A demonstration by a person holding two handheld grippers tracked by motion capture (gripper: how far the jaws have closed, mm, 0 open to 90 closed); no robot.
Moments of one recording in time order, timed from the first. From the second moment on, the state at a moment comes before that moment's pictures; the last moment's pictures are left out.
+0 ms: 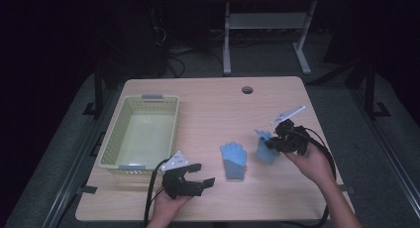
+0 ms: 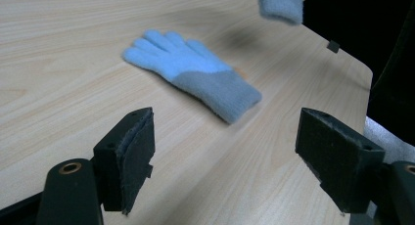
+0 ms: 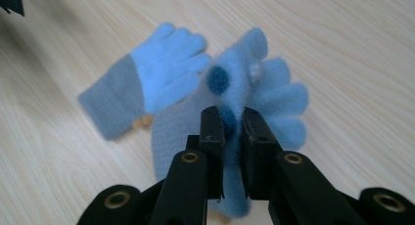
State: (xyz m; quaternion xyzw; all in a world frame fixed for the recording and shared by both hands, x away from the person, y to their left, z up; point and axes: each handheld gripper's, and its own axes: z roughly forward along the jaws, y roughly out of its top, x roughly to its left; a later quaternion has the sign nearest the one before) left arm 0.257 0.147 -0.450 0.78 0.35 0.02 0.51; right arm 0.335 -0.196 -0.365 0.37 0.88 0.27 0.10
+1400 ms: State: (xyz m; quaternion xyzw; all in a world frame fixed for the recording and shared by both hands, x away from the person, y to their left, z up) left arm 0.257 0.149 -0.448 0.78 0.35 0.03 0.52; right arm 0.350 -0.109 -0.397 0.25 0.94 0.25 0.00
